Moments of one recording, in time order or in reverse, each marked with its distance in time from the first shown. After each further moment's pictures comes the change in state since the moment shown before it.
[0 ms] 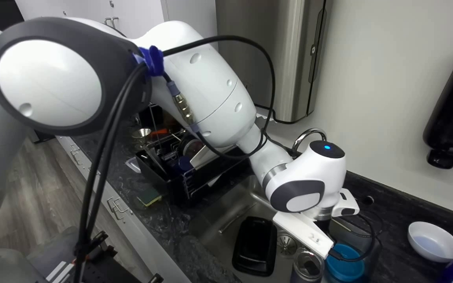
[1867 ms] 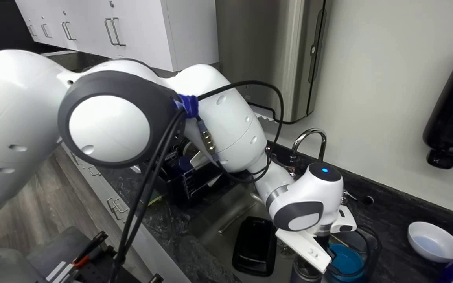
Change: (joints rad) arm 0.007 0.170 -0.009 0.112 0.000 0.069 0.030
